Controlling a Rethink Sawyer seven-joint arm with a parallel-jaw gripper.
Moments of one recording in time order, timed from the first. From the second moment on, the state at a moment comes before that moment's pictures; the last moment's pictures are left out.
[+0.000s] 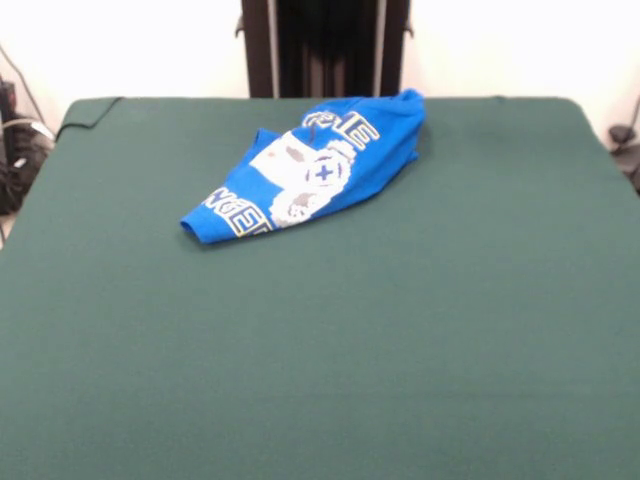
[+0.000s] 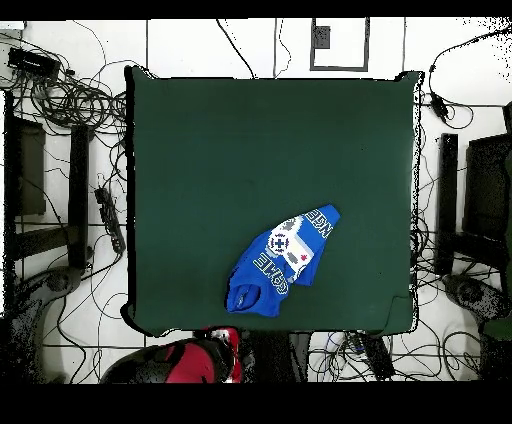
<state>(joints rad) 0.91 -0.48 -1.04 2.09 0.62 0.67 2.67</state>
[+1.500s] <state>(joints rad) 0.49 -0.64 -0.73 2.25 0.18 -0.24 2.67</state>
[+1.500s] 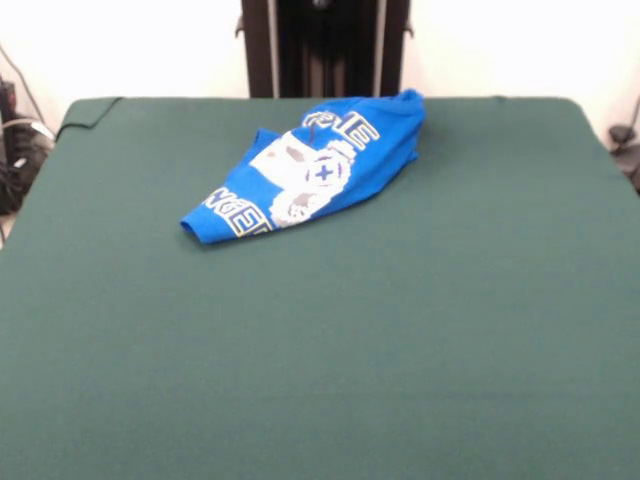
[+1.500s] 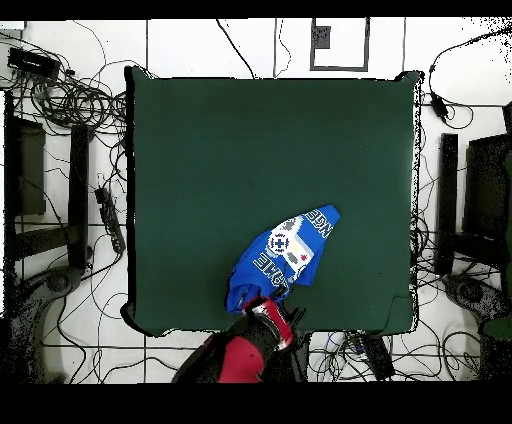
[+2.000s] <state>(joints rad) 0.32 -0.62 -0.60 2.30 0.03 -0.43 2.67</state>
